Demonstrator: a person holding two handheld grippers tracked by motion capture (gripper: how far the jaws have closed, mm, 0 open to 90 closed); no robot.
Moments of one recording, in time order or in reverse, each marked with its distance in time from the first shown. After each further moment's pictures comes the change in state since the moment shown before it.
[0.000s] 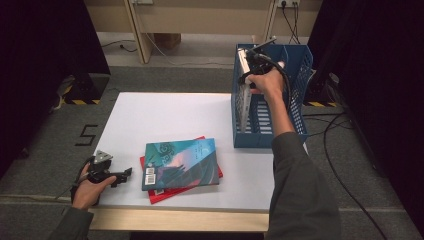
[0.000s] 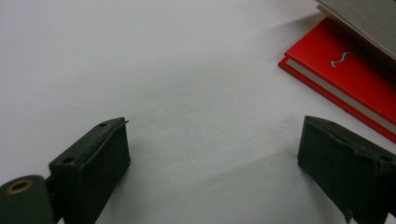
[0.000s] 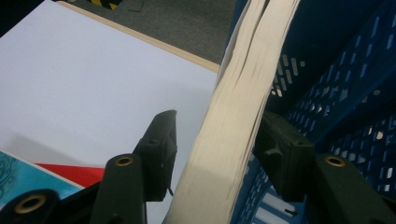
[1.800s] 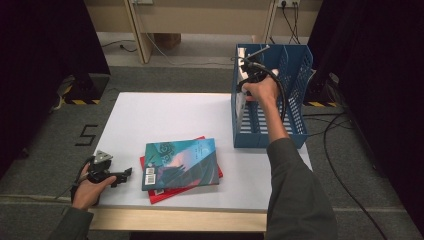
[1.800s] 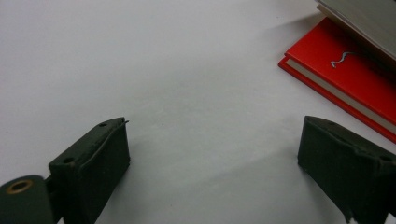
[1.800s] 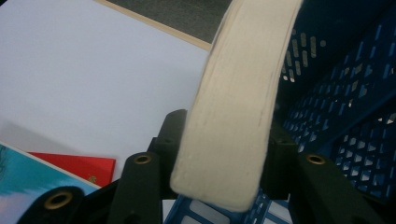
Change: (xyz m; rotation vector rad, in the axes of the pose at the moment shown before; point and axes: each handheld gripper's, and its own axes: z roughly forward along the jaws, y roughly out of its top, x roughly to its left) left arm 0.000 0.000 0.000 0.000 -0.001 0.000; right arm 0.011 -0.012 0.017 0.039 -0.011 -0.009
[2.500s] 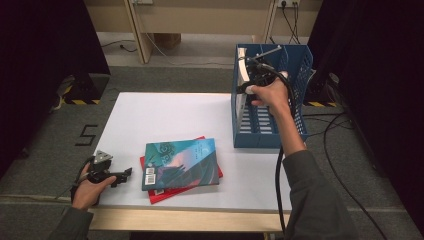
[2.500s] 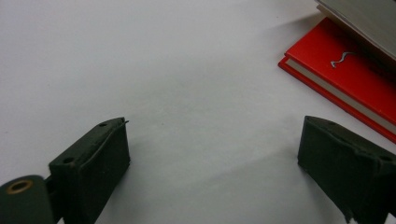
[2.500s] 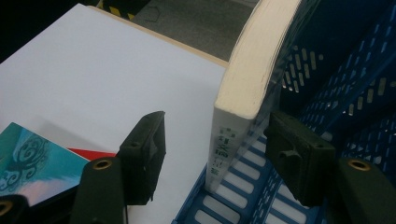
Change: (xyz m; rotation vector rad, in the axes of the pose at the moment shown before) left arm 0.000 0.000 0.000 0.000 0.000 0.000; right arm 0.005 -0.019 -0.041 -0.102 0.052 -0.019
